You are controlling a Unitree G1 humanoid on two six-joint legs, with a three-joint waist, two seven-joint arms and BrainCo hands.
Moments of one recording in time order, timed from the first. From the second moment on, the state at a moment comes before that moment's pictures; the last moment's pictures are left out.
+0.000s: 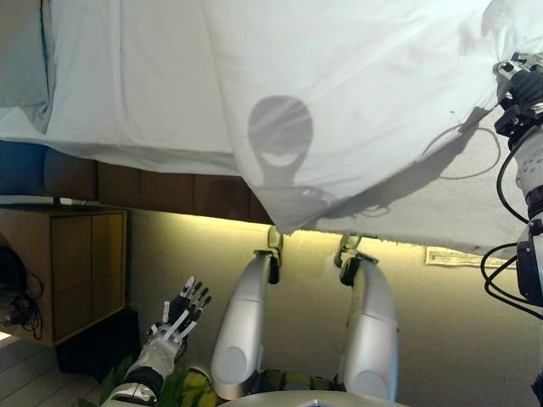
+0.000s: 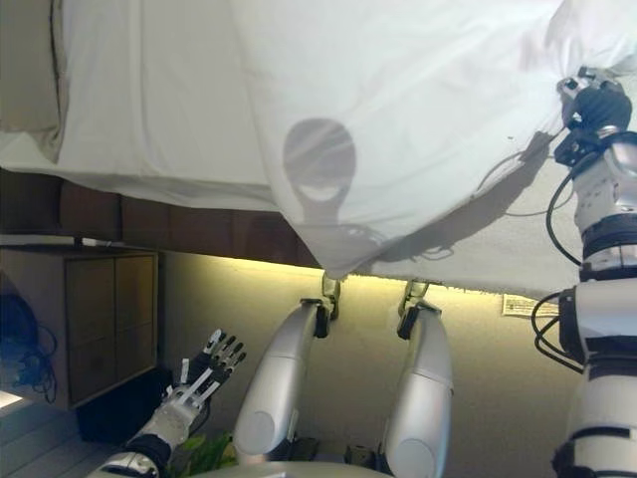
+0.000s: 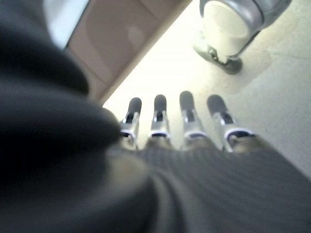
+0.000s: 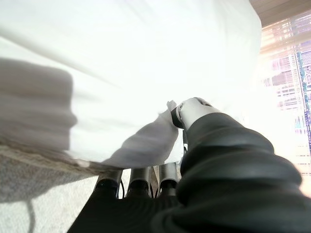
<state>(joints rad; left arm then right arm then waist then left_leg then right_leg) -0.11 0.30 -0.13 1.00 -1.11 -0.04 -0.33 -1.14 -0.85 0.26 1.18 0.91 -0.03 0.13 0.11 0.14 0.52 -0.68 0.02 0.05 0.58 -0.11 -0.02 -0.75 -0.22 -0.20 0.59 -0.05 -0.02</state>
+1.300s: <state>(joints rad) -0.46 0.30 -0.26 0.71 -1.27 -0.19 -0.15 -1.04 -0.63 0.27 1.13 0.94 0.08 0.18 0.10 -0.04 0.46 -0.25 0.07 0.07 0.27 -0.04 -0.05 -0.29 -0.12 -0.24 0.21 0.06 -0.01</state>
